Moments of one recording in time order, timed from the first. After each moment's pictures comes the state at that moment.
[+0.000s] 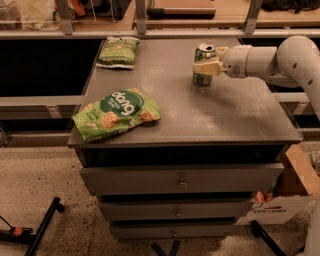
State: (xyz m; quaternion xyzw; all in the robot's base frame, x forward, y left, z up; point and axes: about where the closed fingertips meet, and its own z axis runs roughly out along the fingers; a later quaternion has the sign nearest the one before) arm 0.772 -0.158 0.874 -0.41 0.68 0.23 0.56
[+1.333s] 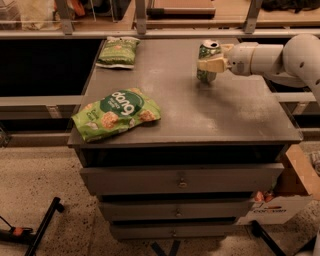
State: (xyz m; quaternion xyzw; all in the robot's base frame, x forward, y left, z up) arm 0.771 -0.169 0.893 -0.39 0.68 0.22 0.58
